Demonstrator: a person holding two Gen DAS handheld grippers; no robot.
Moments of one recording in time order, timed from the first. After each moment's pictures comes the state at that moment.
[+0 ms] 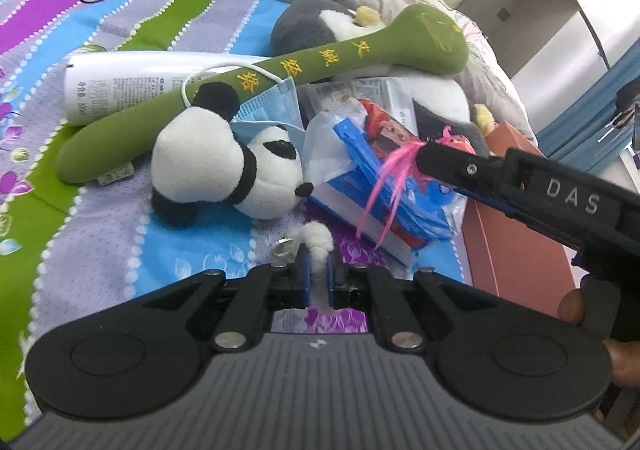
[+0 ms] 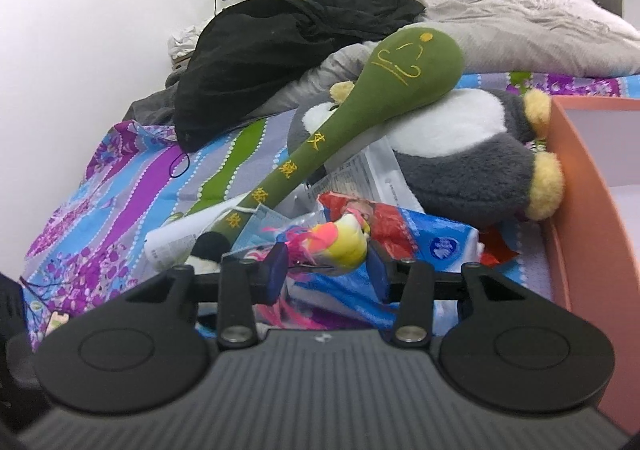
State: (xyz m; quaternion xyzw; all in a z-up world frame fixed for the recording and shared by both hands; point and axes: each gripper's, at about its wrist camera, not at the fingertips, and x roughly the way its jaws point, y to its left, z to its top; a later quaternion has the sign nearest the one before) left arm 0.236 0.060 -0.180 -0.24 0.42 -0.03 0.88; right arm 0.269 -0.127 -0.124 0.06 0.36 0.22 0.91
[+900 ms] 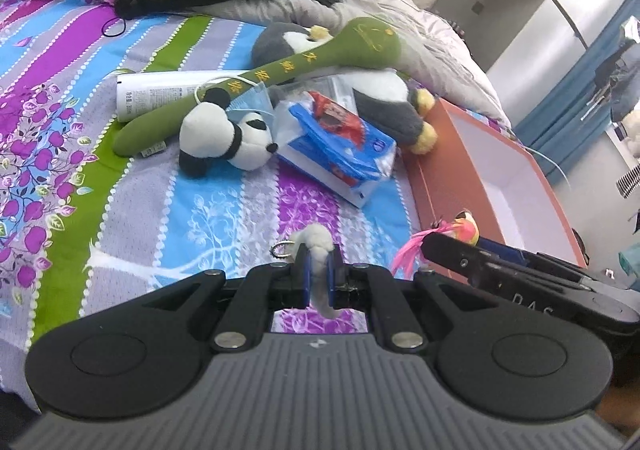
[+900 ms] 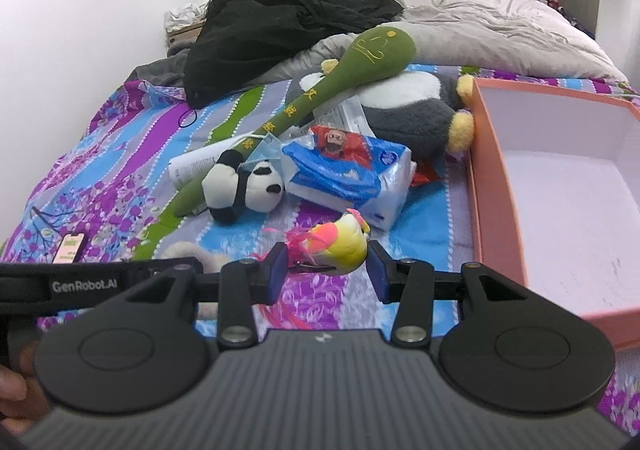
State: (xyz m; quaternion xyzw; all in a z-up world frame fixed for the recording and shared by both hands) left arm 0.118 0.030 -0.104 -0.20 0.41 -0.04 0.89; right arm 0.140 -0.169 -0.087 0.01 0.37 0.19 0.91
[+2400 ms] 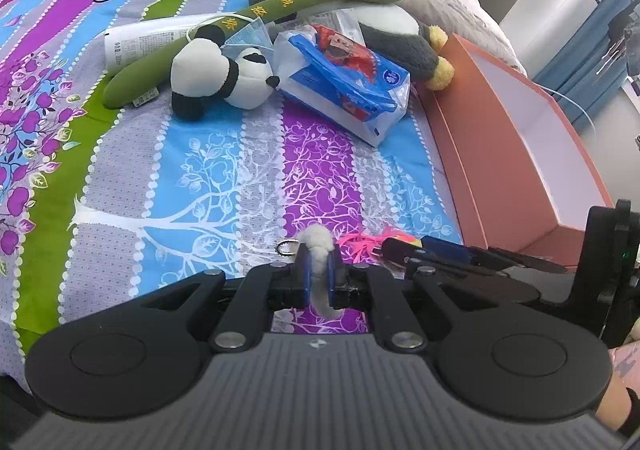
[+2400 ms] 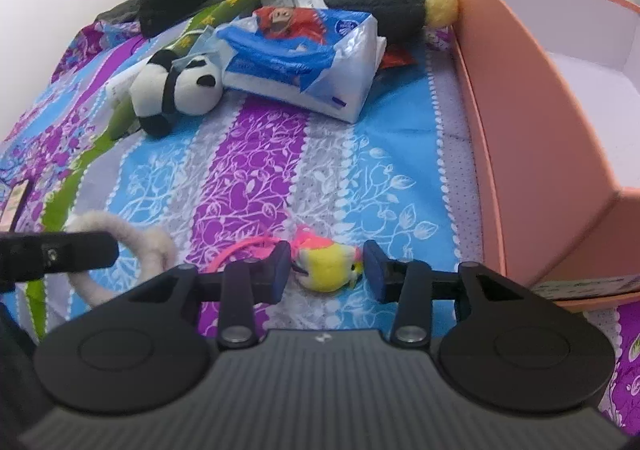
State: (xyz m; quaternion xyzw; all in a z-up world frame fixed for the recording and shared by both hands) left arm 0.125 0.008 -0.148 -0.17 0.47 -0.04 0.87; right arm 0.165 -0.182 -0.194 0.00 0.45 0.16 0.88
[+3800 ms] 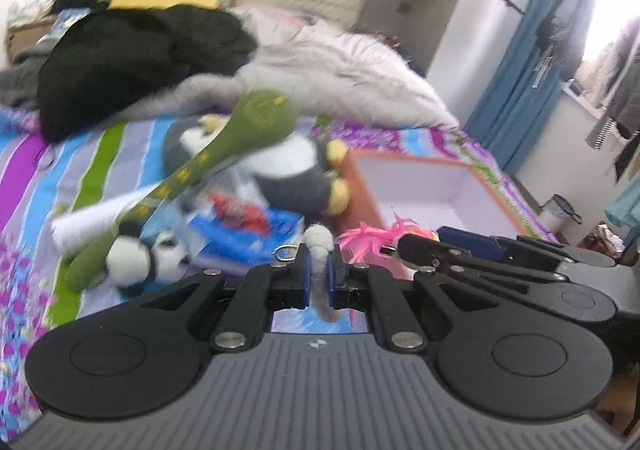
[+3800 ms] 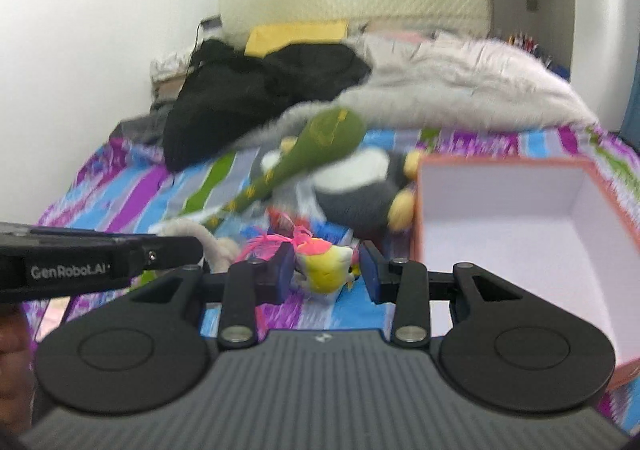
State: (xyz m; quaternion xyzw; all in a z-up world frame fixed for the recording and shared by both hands) left arm 0.168 -0.048 -0.003 -0.10 0.35 -0.11 0.93; right arm 0.166 -0.227 -0.021 0.02 0.30 0.16 0.94
